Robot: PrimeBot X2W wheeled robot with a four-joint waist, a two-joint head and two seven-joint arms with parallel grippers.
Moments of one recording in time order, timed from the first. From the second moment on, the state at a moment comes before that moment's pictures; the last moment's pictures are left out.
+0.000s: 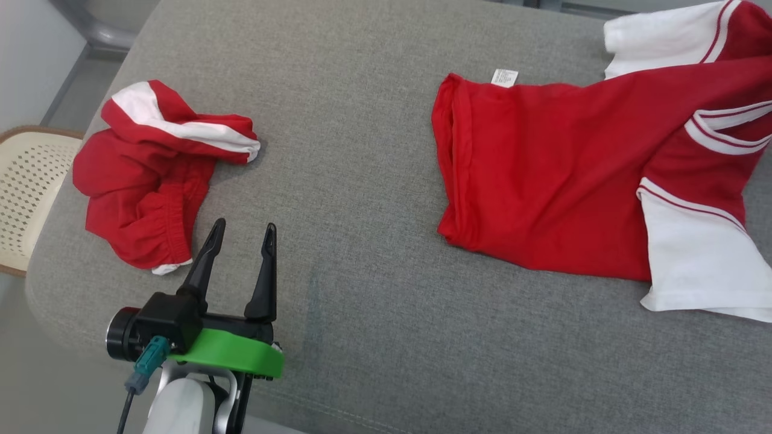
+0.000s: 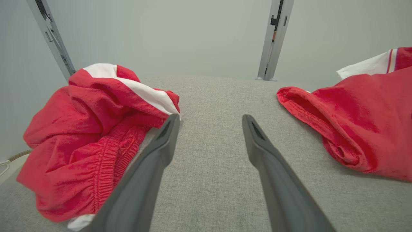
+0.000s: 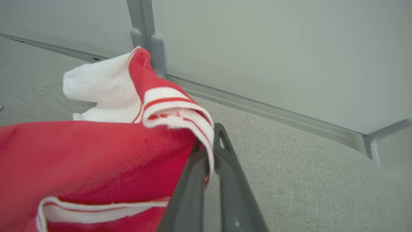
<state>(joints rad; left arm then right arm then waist) -0.16 0.06 -0.14 0.18 -0.20 -0.13 -0.26 -1.04 -0.62 0.42 1.02 0.47 0.13 0.14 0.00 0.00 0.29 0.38</state>
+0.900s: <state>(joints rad) -0.07 0.10 -0.05 0.15 -0.14 -0.09 -0.26 -0.80 -0.38 0.34 0.86 0.34 0.13 -0.26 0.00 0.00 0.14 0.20</state>
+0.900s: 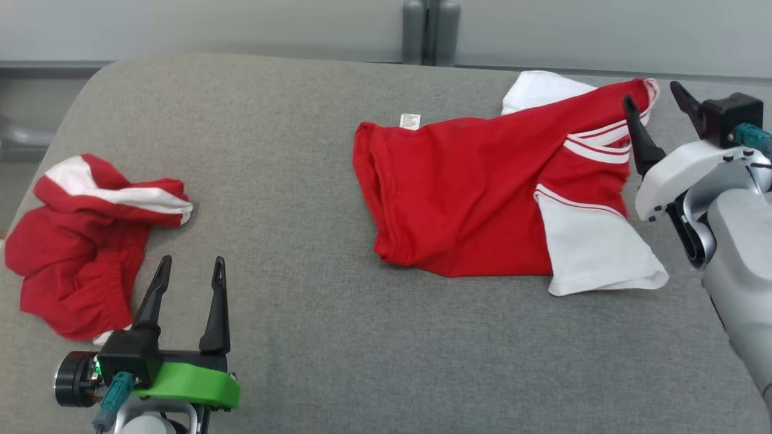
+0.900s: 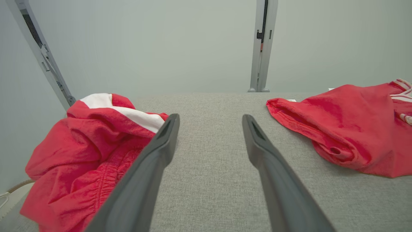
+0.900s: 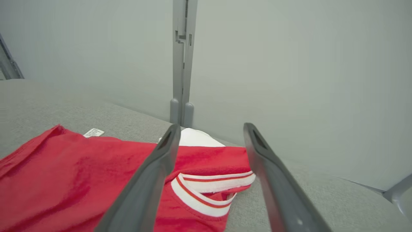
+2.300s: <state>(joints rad) -0.02 0.06 -0.05 0.14 -0.15 -0.12 -0.26 -0.36 -0.13 0.17 0.53 0.15 0.13 0.03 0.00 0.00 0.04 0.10</state>
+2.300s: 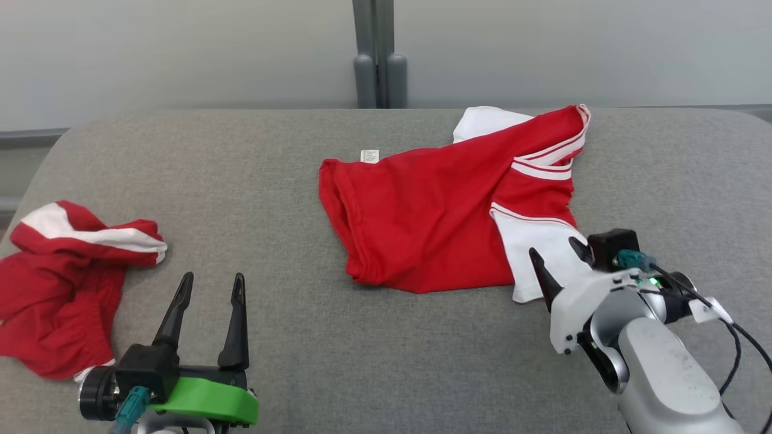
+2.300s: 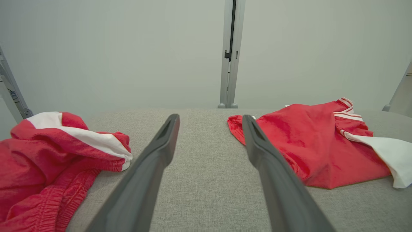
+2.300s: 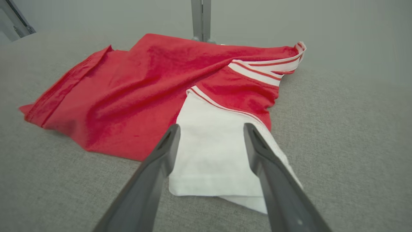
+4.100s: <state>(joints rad) -0.07 0.11 -0.06 0.17 -0.15 -0.13 -0.26 -0.29 -0.09 -0.19 0.47 0.11 0.13 0.11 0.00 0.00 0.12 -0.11</state>
